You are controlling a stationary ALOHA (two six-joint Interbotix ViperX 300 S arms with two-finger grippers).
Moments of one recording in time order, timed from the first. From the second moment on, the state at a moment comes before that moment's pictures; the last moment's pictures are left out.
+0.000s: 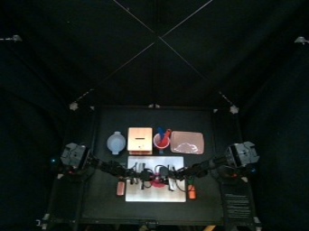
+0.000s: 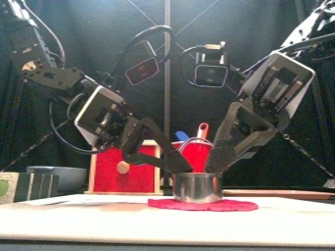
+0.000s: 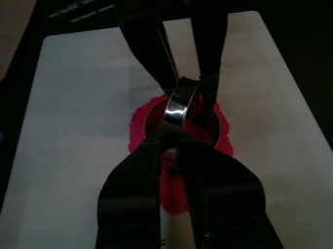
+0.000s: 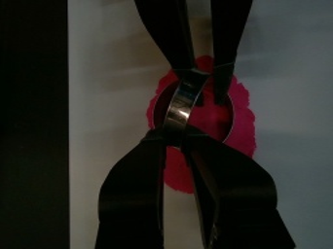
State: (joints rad) left arm -0.27 0.34 0.73 -0.31 -0.44 0.22; right arm 0.15 0.15 0.78 -0.53 0.04 0.79
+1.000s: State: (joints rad) left arm -0.27 0.34 0.73 -0.33 -0.44 0.22; right arm 0.15 0.15 0.78 -0.53 0.04 0.79
